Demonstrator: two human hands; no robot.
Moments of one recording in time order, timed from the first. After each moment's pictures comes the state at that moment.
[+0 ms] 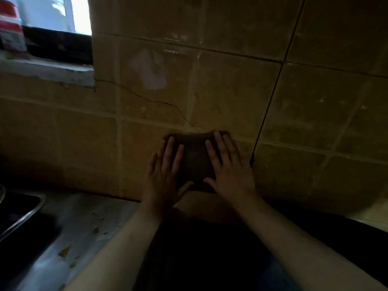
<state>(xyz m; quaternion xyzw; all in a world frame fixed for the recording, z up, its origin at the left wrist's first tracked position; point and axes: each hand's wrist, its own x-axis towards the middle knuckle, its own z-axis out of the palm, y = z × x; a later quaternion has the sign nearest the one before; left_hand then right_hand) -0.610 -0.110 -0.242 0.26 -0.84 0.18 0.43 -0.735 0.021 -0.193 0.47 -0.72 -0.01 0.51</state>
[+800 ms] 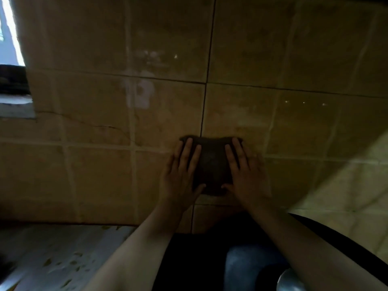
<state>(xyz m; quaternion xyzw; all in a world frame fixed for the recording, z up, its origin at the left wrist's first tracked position) -0.693 -0.008 -0.182 0.18 -0.87 0.18 0.43 -0.807 0.138 -0.160 0.37 -0.79 0.01 0.48</state>
